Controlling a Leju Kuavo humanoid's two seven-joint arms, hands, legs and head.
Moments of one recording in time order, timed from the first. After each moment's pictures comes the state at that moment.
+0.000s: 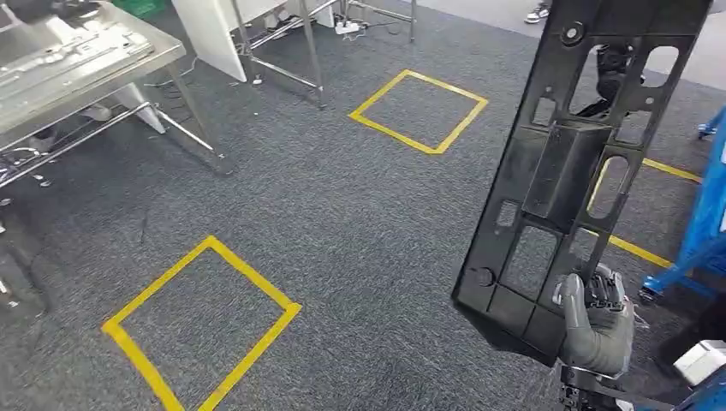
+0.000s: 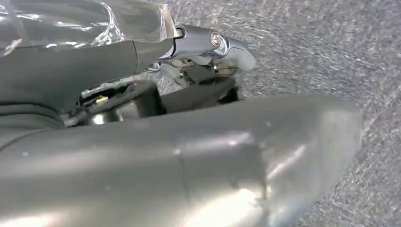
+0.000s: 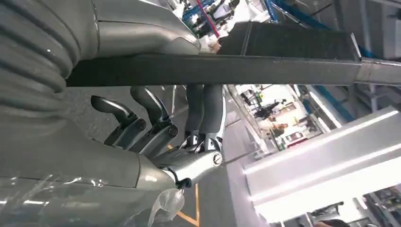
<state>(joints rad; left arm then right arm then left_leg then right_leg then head) -0.13 0.01 -1.00 -0.25 0.72 0.03 -0.26 0.00 -0.35 0.28 -2.20 -0.65 -0.67 -0.45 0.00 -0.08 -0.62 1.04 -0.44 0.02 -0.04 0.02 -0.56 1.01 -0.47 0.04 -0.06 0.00</state>
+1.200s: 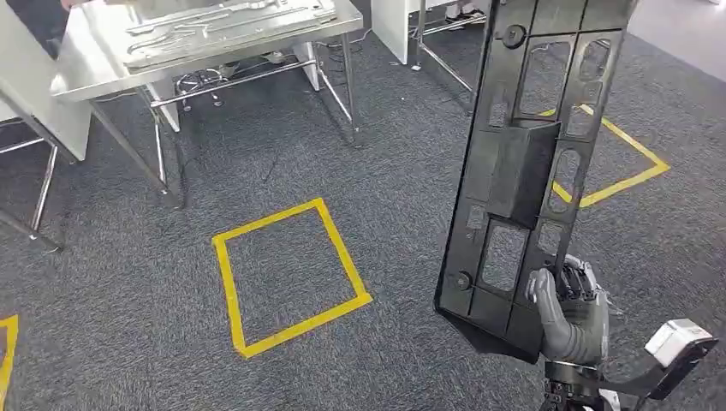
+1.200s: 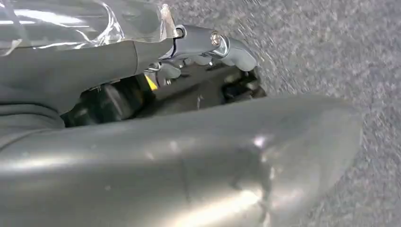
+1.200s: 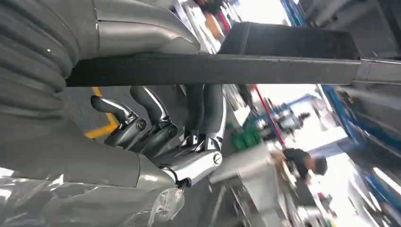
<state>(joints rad) -0.13 -0.02 -0.99 -0.25 0.70 0.06 -0.28 -0.09 -0.36 0.38 -2.19 -0.57 -0.66 -0.31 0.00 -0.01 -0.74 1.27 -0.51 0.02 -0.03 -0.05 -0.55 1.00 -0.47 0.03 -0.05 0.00</state>
